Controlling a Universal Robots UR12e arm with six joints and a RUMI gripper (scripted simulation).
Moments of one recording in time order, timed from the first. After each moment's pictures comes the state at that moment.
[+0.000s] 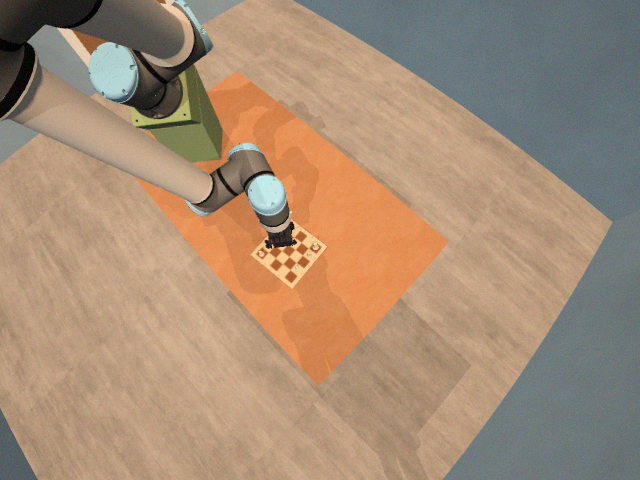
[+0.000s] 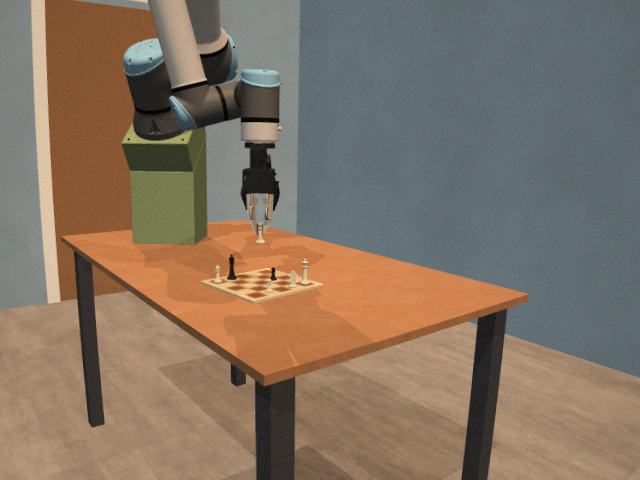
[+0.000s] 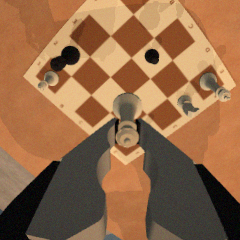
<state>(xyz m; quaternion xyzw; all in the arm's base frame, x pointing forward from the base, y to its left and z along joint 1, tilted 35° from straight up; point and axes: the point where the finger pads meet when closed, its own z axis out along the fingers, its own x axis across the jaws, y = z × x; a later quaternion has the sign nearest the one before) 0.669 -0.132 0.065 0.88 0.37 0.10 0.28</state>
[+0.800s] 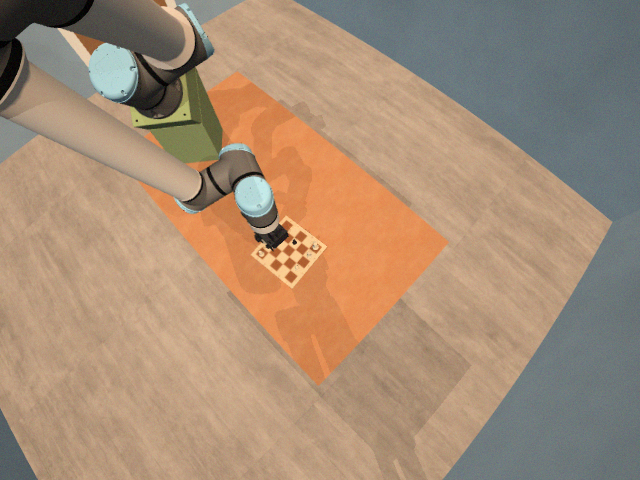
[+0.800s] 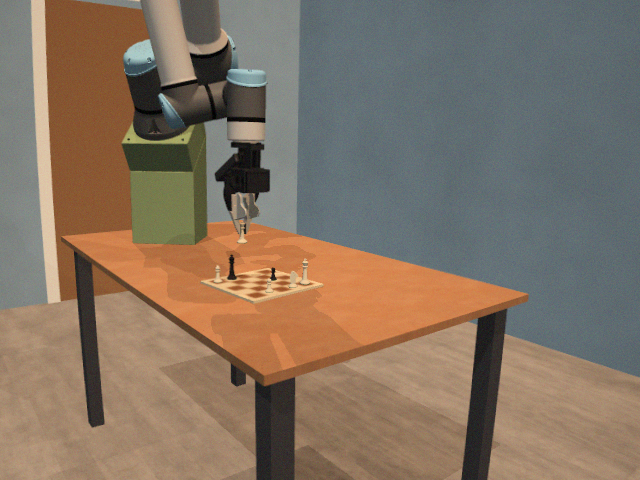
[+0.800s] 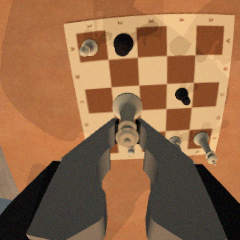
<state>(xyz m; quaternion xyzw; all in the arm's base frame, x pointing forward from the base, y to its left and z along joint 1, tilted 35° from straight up) 0.639 -0.165 0.068 0.71 0.64 0.00 0.30</state>
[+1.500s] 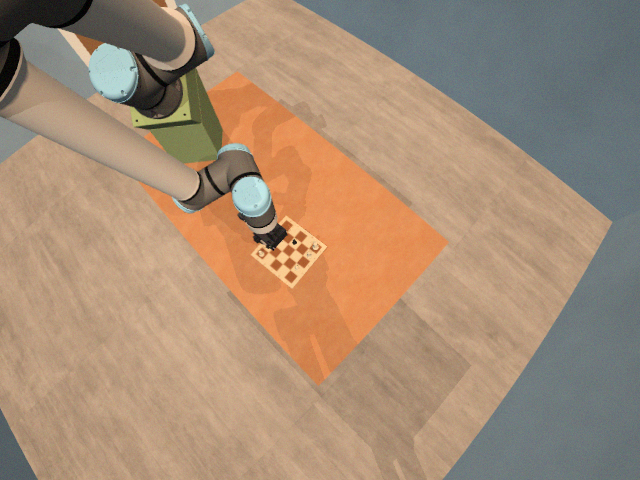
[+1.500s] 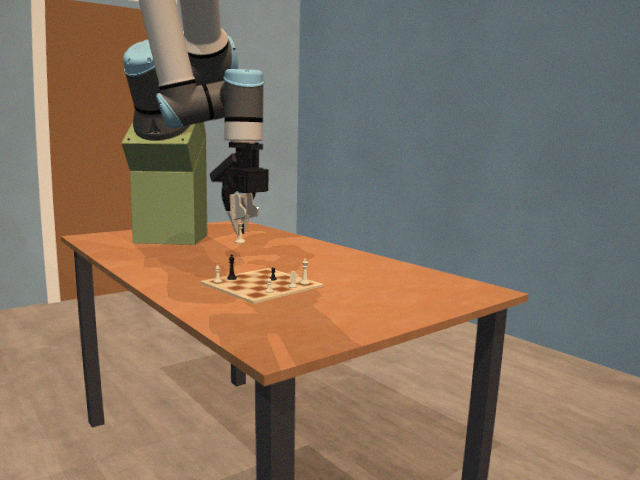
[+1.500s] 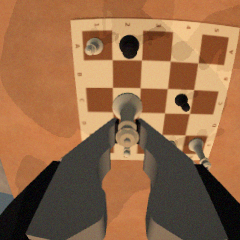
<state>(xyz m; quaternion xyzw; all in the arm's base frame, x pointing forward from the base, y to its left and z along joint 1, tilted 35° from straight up) 0.636 -0.169 0.068 0.68 0.67 -0.01 0.30</state>
